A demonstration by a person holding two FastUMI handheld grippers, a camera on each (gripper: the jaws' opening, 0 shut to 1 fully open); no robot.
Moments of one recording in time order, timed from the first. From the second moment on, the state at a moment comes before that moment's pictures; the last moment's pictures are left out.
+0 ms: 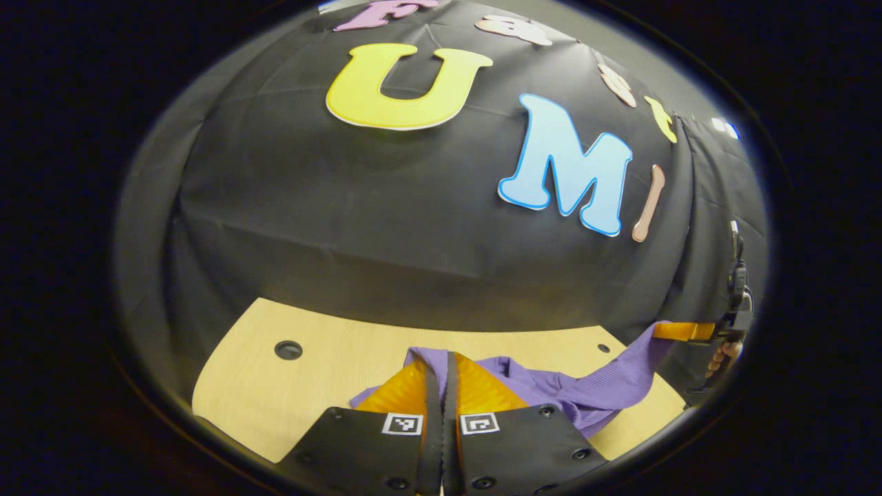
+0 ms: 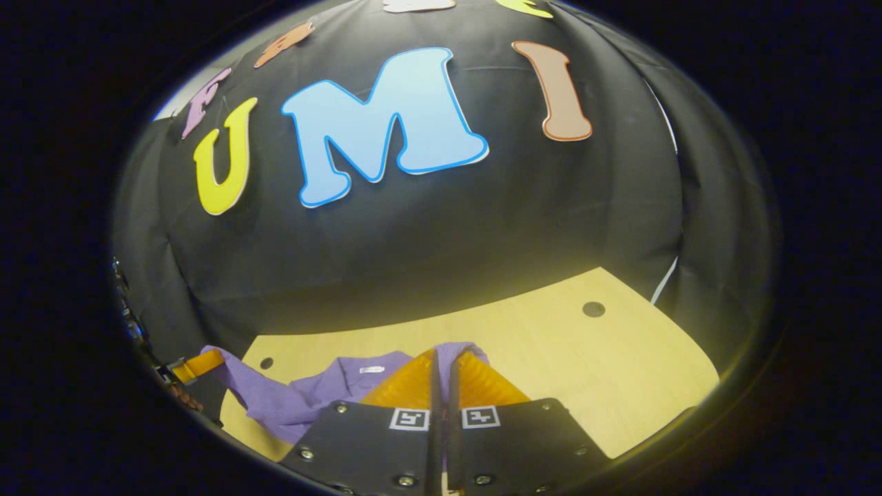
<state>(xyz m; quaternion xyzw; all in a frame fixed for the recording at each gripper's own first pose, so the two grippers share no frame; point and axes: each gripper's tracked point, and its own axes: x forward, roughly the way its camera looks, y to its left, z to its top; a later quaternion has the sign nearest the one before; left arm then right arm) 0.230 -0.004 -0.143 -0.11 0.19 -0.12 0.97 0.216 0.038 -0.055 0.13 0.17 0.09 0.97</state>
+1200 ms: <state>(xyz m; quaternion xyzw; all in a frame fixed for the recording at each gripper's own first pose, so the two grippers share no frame) 0.308 -0.005 -0.270 -0.01 0.27 -0.02 0.96 0.329 0.051 -0.155 0.03 0.24 0.06 0.97</state>
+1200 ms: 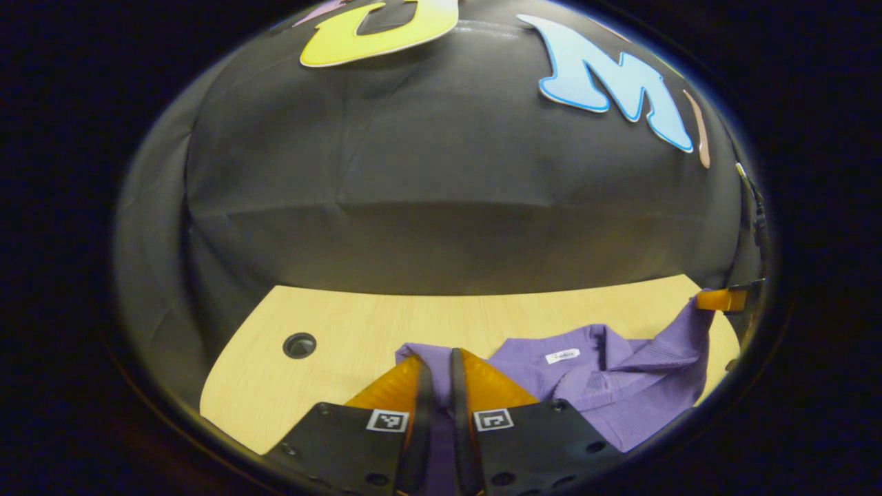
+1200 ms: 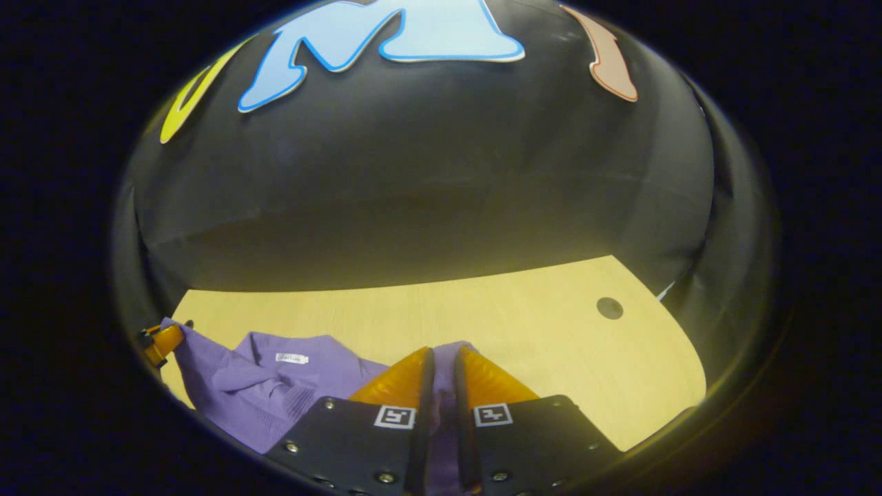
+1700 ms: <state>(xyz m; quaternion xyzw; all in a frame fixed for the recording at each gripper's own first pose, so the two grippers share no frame) 0.239 -0.030 -0.195 -0.01 0.22 -0.02 0.98 0.253 0.041 -0.069 0.02 0.15 0.09 0.98</state>
